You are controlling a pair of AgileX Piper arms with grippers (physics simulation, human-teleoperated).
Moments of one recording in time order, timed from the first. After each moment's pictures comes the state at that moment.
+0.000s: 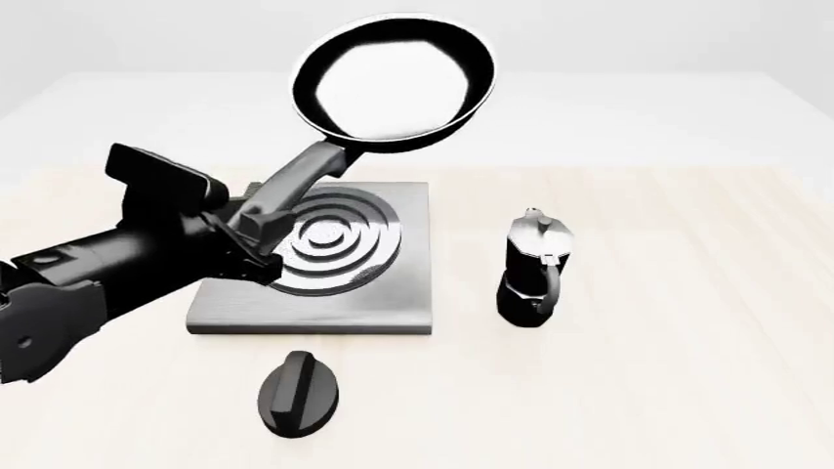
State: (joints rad) left arm -0.46 1.12 -0.57 -0.10 0.04; right arm -0.03 0.00 -1.20 0.59 0.02
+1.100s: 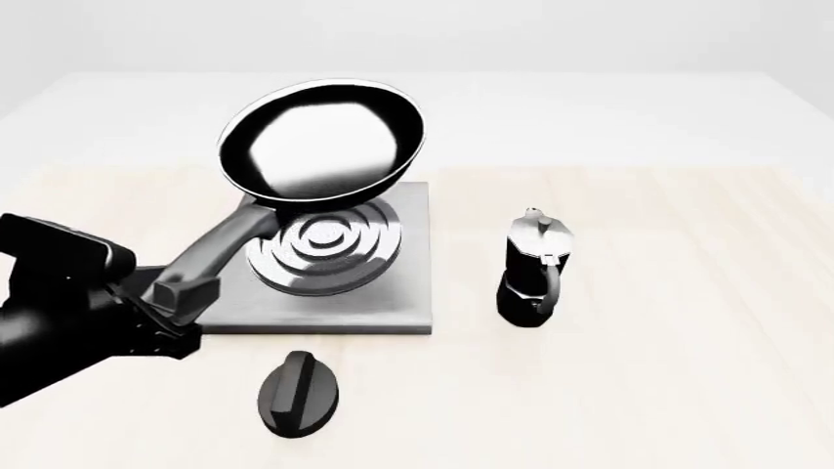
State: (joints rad) left arm -0.36 0.80 -0.42 0.20 0.00; right arm -0.03 0.00 -1.20 0.59 0.01
